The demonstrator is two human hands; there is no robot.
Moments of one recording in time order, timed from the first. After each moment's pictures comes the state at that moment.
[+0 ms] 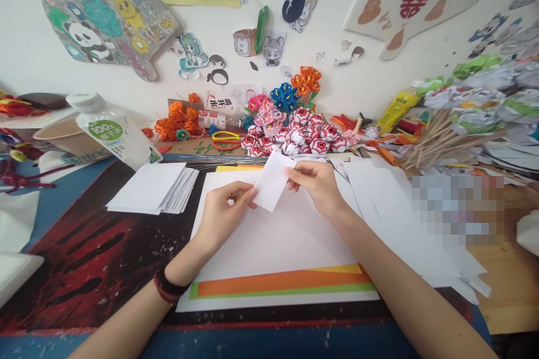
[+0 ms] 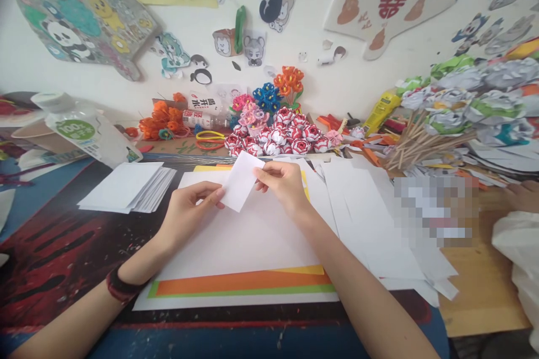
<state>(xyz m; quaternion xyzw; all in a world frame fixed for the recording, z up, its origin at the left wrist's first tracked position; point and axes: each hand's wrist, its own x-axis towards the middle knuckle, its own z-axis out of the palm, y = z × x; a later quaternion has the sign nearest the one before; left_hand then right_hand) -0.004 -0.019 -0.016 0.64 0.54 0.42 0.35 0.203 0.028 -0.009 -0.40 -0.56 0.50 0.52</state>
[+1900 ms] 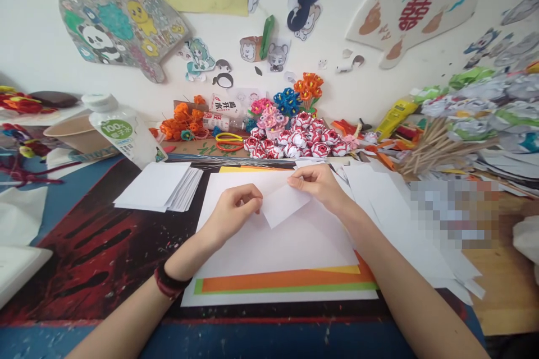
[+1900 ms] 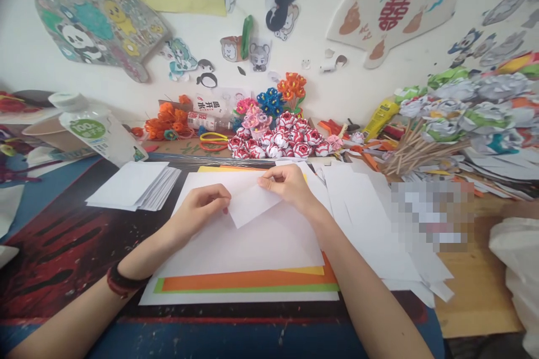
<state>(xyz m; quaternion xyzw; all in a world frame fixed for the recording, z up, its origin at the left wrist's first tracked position) -0.002 -0.019 -0.004 0.66 0.51 0.36 0.43 0.223 0.038 -0.008 -0.42 -0.65 0.48 0.41</state>
